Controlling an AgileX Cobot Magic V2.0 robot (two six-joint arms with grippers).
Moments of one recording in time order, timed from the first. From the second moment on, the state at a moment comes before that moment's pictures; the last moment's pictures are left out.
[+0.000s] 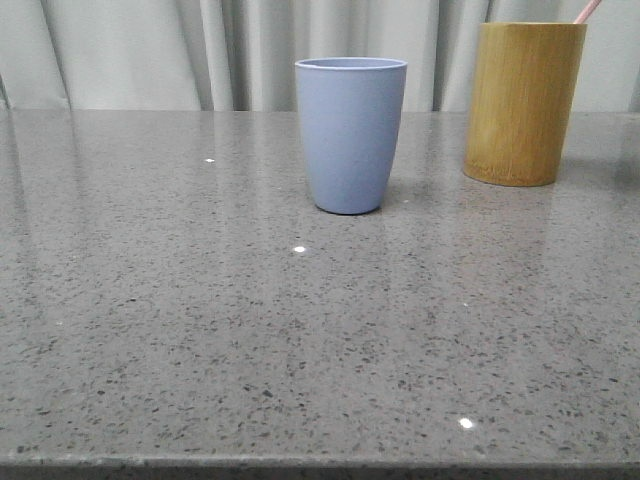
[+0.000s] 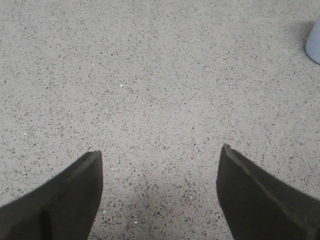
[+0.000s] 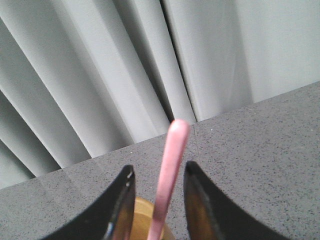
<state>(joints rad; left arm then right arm) -0.07 0.59 -0.68 -0.22 0.83 0.09 0.13 1.37 -0.80 0.21 -0.46 0.30</state>
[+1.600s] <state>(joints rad) -0.07 0.59 -0.68 -0.22 0.83 0.09 0.13 1.23 -0.80 0.21 -0.46 0.30</state>
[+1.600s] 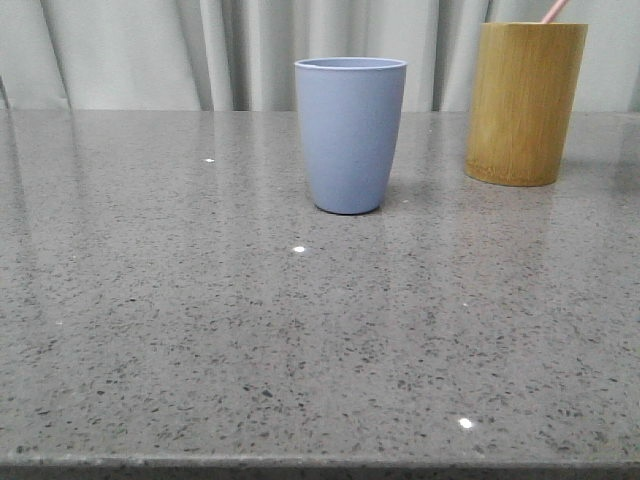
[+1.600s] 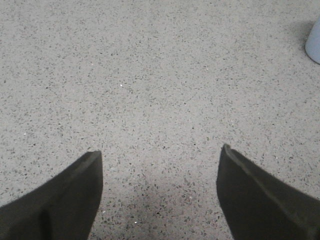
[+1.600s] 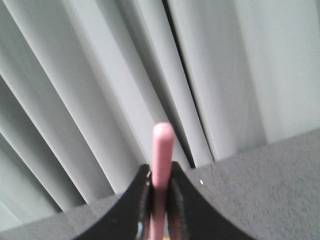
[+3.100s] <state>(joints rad) -0.07 0.59 -0.68 -0.22 0.83 0.09 0.45 1.24 -0.97 0.04 -0.11 0.30</state>
